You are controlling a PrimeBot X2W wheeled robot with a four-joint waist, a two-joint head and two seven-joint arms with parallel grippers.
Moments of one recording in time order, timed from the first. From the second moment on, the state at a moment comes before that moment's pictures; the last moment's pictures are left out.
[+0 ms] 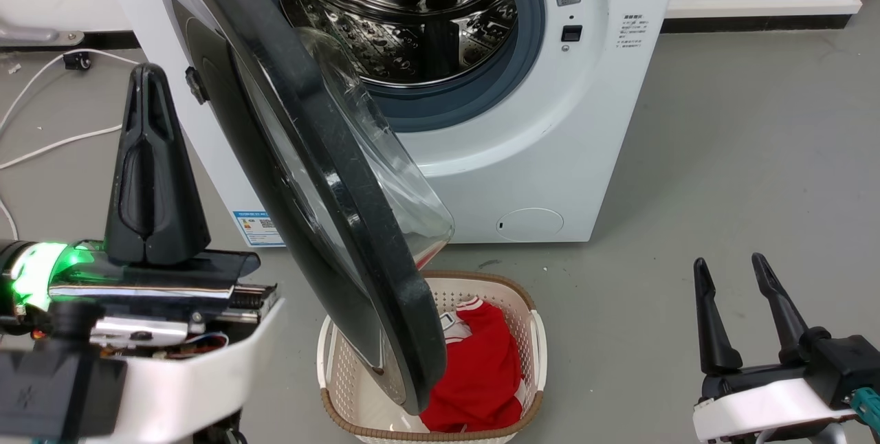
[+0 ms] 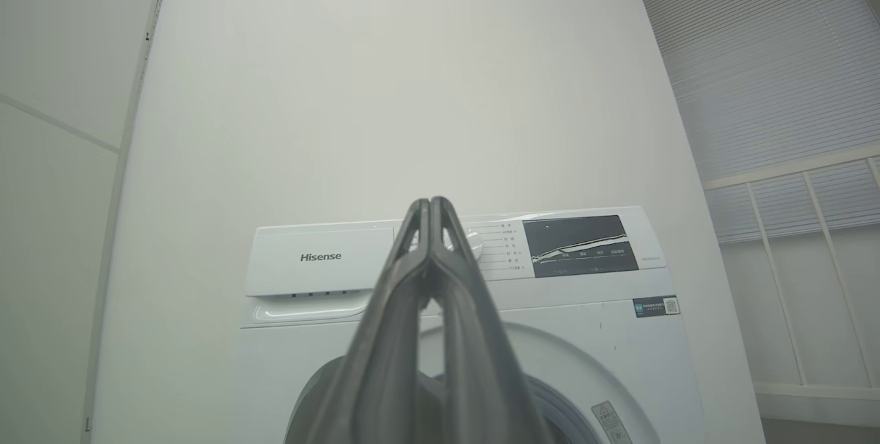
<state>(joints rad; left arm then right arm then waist) -0.20 0.05 -0.03 -0.49 -0.03 -0.04 -0.26 0.04 -0.05 -0.02 -0.02 0.10 0.13 -0.22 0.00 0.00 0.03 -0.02</state>
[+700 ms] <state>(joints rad) -0.02 0.06 -0.41 -0.48 -0.16 -0.11 -0.07 0.05 -0.05 -0.02 -0.02 0.11 0.13 -0.21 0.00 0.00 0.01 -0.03</state>
